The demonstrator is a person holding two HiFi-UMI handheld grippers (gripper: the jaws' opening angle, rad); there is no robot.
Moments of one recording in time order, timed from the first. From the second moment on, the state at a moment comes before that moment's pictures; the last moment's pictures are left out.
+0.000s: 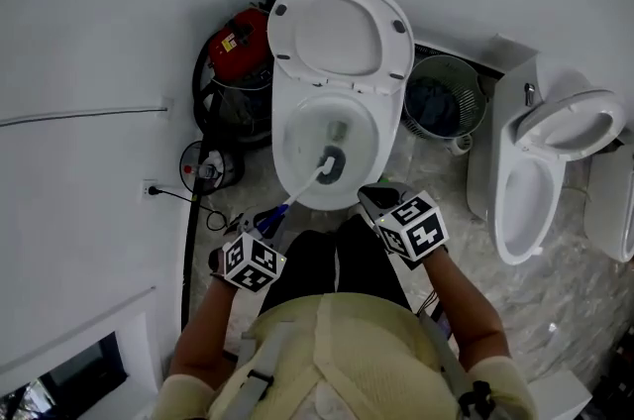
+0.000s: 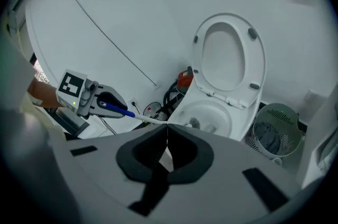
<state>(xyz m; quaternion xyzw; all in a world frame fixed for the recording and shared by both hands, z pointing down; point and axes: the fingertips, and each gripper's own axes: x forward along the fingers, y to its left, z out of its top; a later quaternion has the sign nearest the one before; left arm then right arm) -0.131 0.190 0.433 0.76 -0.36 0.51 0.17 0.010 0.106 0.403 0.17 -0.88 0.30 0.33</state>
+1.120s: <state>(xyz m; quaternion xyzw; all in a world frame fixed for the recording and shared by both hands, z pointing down) -0.179 0.087 0.590 0.76 -0.22 0.59 0.17 -0.064 0.109 0.573 0.22 -0.78 0.46 0.37</state>
